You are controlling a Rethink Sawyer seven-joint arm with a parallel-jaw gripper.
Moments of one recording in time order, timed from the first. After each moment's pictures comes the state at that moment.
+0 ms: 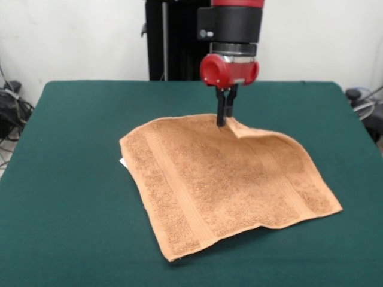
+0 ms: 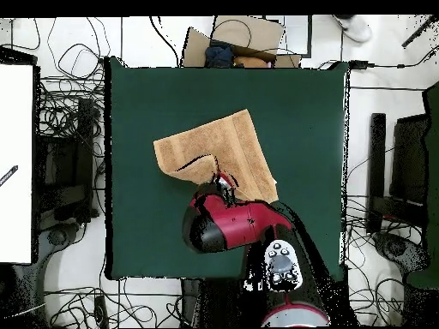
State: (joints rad) arm -0.24 -0.71 0.04 1.91 -0.50 -0.05 1.19
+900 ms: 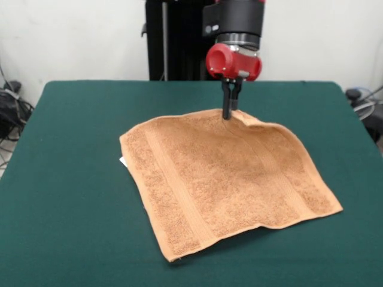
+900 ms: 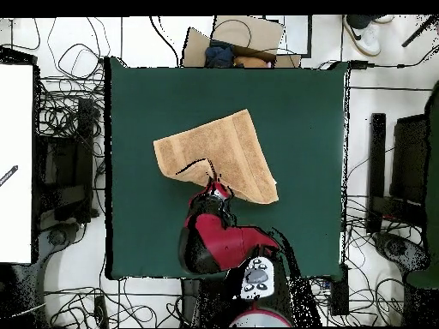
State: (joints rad) arm -0.10 -0.62 -0.15 1.97 -0.42 -0.43 1.19
